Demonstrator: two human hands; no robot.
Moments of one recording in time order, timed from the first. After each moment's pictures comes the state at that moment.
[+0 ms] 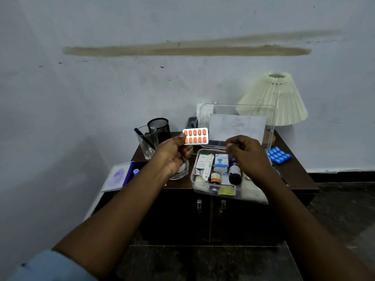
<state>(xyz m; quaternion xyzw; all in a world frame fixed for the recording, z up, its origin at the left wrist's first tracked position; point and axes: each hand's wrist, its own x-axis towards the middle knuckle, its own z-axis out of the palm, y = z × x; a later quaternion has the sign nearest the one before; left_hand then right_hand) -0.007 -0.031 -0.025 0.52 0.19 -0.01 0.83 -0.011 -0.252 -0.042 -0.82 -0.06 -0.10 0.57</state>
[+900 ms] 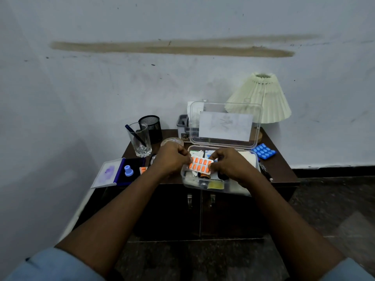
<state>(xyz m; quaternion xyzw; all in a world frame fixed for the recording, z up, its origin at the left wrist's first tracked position) -0.024 -0.040 -0.042 0.91 0.01 0.02 0.42 -0.016 -0.250 -0.056 -0.85 -0.05 0.10 0.51</state>
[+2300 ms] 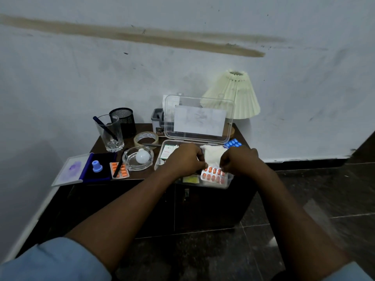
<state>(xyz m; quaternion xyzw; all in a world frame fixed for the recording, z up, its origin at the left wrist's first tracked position) -0.022 -0.137 -0.055 0.95 -0.17 0.00 0.28 -0.031 -0.332 -0.037 -1.00 -0.09 0.01 0.01</state>
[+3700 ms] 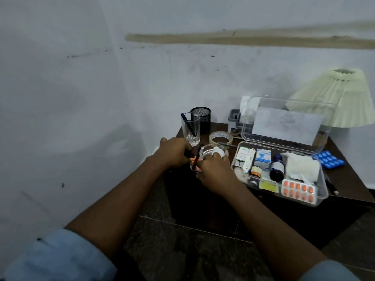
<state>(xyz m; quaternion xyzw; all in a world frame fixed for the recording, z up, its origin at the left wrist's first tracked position) -0.066 0.088 -0.036 1.00 -0.01 0.04 0.06 -0.052 -0.081 -0.093 -0.94 -0.34 -0.08 0.05</state>
